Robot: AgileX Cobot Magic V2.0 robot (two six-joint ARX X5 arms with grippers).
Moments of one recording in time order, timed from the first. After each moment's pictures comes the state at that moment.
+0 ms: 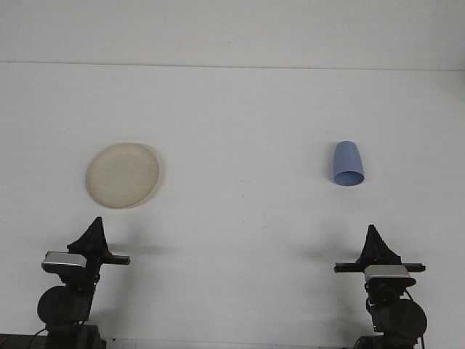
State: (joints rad) left arm -0.04 0.00 0.03 0.17 -0.02 0.01; right arm 0.04 0.00 0.01 0.09 0.00 -0.02
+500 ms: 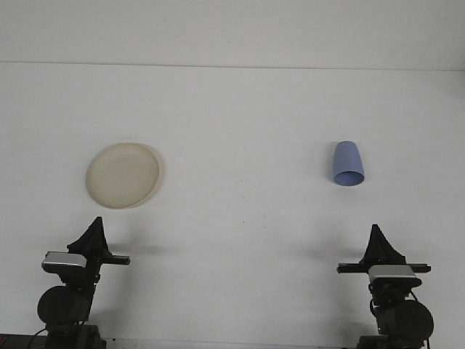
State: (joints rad) left arm -0.04 0.00 0.03 0.17 -0.02 0.01; right arm 0.04 0.00 0.11 -0.01 0.01 -0.02
